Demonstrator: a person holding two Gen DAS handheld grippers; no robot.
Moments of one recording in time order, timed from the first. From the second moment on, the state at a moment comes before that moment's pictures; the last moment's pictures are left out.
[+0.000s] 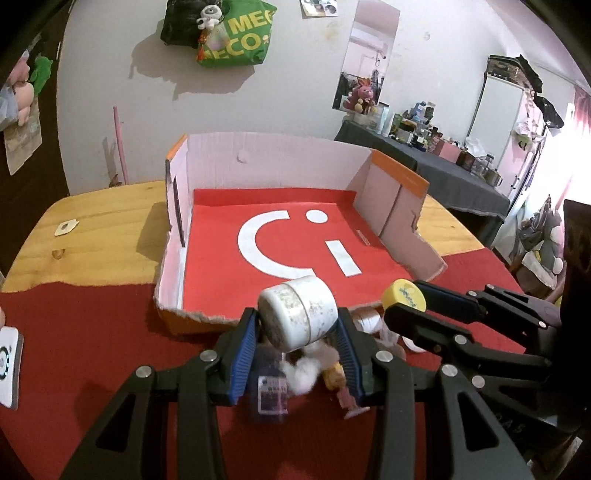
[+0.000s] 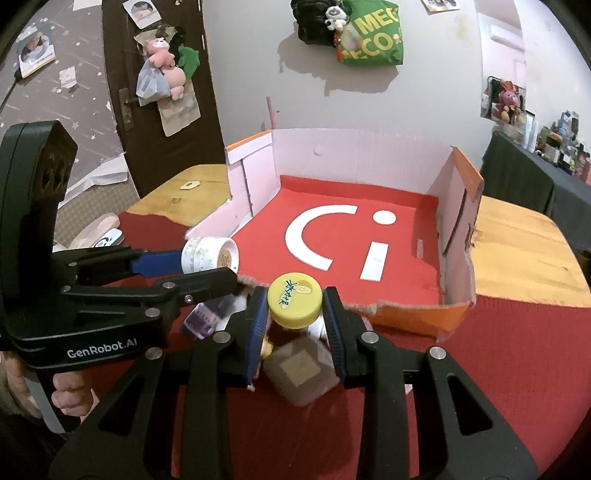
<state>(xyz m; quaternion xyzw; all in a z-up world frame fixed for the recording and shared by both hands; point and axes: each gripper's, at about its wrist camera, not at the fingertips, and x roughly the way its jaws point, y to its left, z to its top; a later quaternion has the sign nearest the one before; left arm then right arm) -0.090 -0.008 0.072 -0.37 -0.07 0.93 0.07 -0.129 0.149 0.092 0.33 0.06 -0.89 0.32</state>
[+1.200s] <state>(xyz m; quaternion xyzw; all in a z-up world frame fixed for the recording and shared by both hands) -0.200 -0.023 0.052 -0.42 -0.07 0.90 0.06 -0.244 0.128 0.065 0.41 0.06 -0.86 0.29</state>
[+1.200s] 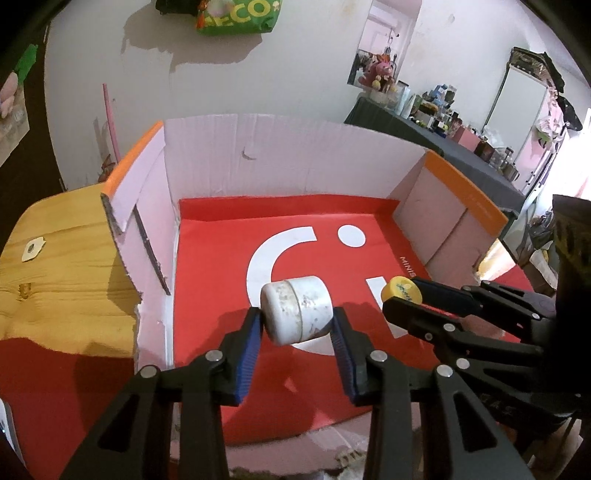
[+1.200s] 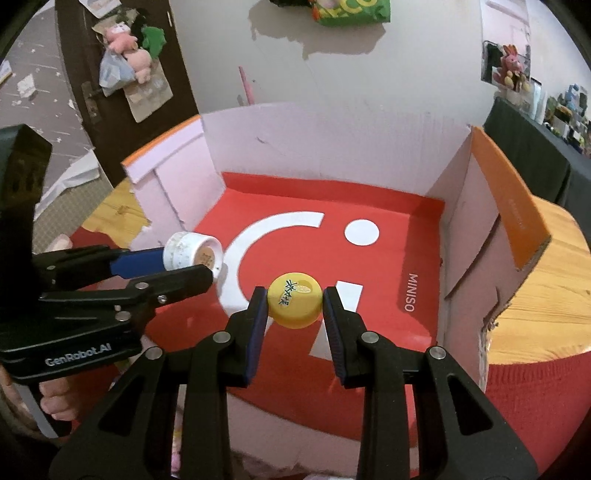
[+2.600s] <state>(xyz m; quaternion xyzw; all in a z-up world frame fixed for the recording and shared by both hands) -0.217 -0.032 0.031 -0.45 -0.09 0.89 0.04 -0.261 0.137 0.042 0.45 0.06 -0.85 0.28</state>
